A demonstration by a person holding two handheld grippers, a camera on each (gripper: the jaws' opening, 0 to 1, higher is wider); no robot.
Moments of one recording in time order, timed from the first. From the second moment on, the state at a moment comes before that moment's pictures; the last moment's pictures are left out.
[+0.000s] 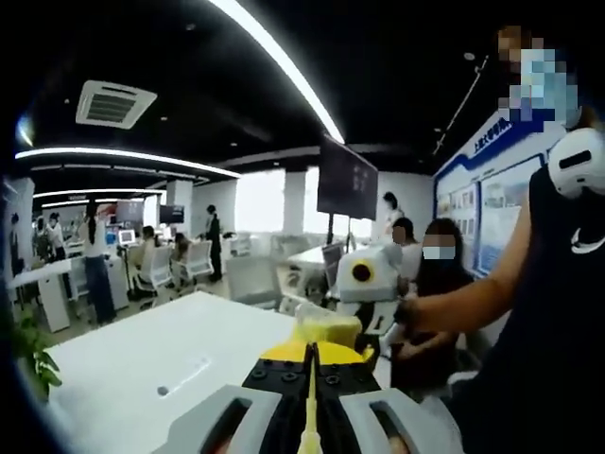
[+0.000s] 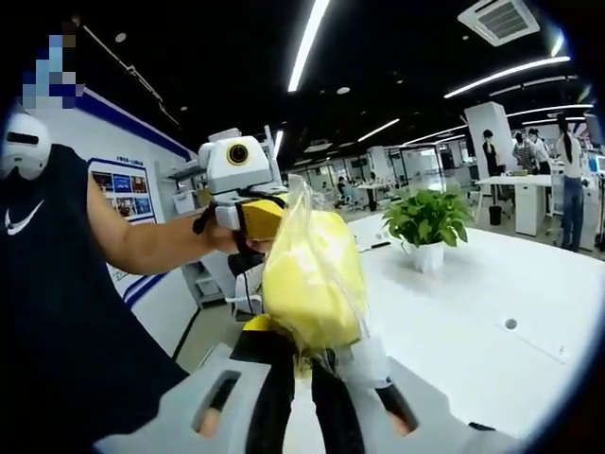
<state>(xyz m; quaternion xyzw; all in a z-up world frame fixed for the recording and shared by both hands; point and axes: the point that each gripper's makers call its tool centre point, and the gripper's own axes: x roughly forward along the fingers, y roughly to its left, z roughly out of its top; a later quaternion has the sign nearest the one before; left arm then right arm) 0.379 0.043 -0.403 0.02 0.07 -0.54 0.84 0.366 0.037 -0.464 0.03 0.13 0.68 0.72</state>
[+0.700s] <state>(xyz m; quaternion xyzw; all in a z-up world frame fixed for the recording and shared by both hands) 0.369 0.046 -0.403 -0.01 0.10 -0.51 0.85 0.354 0.037 -0.462 0.03 0.15 0.68 0.71</state>
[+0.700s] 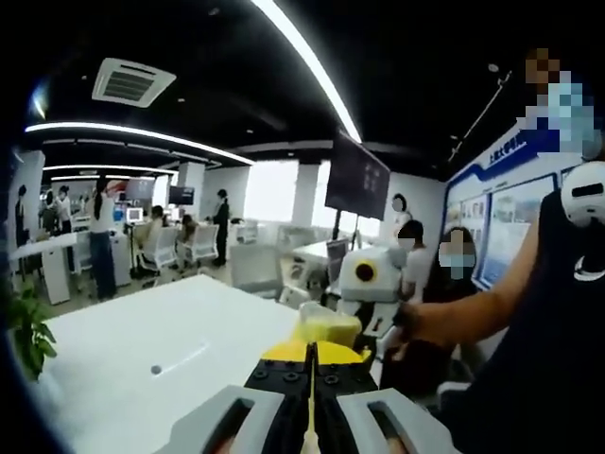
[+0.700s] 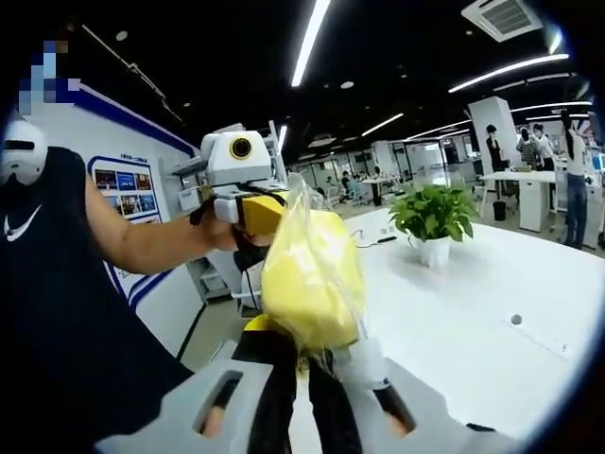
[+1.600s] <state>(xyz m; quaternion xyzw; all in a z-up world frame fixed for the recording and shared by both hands) 0.367 0.045 -0.374 -0.06 0.07 -0.54 0.84 0.371 0.038 -0.443 0.04 0.07 0.65 0.75</state>
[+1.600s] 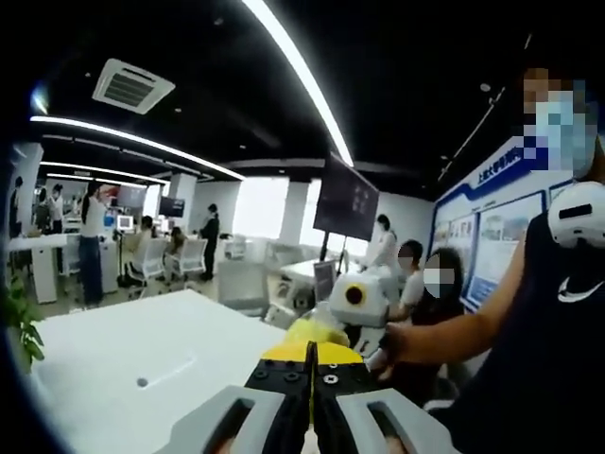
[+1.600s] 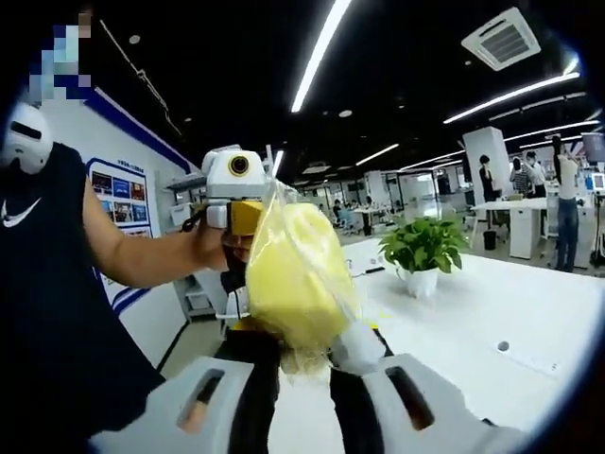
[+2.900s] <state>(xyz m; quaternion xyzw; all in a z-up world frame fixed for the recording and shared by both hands) 0.404 0.091 -0.408 -0.18 0.11 -0.45 0.87 0.411 -0.117 -0.532 0.03 0.07 0.40 0.91</state>
